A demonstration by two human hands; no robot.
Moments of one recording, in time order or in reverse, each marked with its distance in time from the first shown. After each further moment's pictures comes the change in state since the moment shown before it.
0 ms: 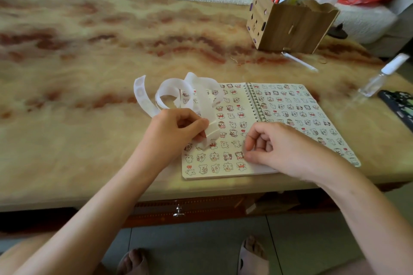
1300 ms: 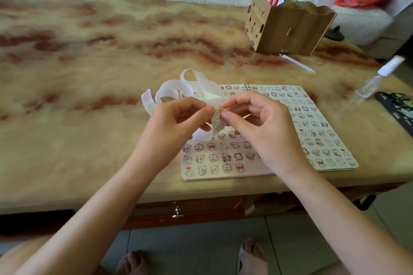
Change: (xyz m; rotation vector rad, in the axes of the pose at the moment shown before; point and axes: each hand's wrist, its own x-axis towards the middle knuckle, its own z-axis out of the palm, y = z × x) left_hand -0.008 0.015 -0.002 -0.142 0.019 0.214; right_hand 0.017 -0.020 0.021 0.526 0.459 -0.420
